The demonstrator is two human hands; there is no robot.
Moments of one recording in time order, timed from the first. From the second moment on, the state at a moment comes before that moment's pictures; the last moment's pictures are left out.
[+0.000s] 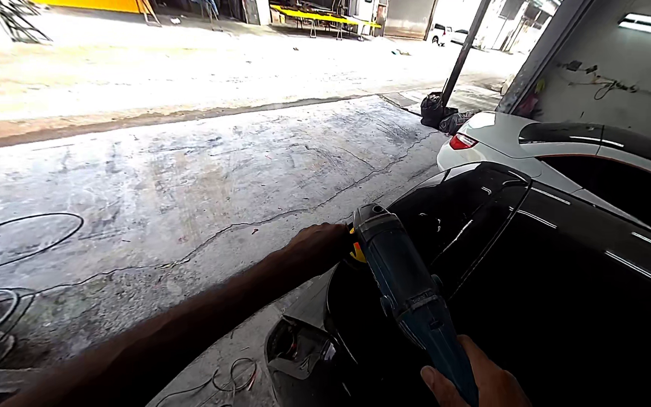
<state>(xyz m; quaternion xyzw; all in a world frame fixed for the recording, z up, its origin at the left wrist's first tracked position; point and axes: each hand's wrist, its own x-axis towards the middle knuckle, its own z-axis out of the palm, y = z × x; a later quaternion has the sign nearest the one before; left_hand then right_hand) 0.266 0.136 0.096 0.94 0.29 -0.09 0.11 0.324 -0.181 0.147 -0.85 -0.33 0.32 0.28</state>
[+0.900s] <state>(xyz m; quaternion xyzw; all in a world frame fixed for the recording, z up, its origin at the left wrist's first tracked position) 0.391 0.180 0.112 0.97 0.21 -0.06 0.12 0.421 -0.139 0.143 -0.85 -0.26 0.32 0.34</state>
